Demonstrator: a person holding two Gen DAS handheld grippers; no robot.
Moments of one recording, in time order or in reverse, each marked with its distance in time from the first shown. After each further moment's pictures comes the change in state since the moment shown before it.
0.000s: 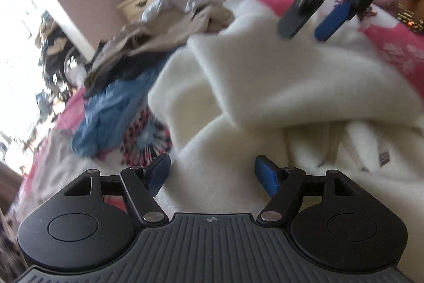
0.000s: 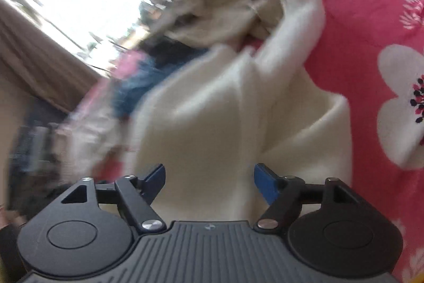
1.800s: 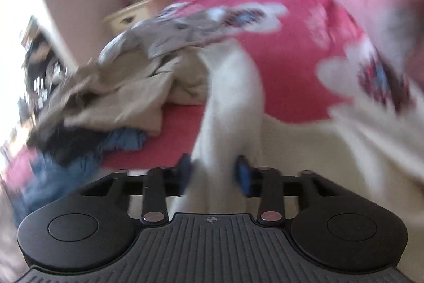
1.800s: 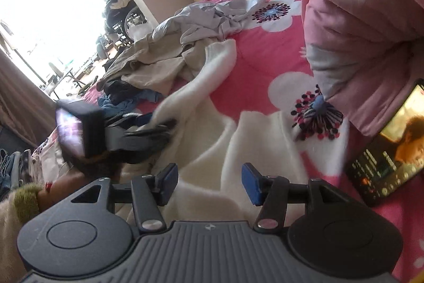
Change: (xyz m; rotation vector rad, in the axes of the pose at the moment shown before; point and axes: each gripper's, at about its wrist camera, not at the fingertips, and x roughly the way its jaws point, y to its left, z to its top) left arm 0.116 -0.025 0.145 -0.179 -0.127 -0.095; right arm -0.135 -0.046 -0.033 0.052 -0.205 -0.170
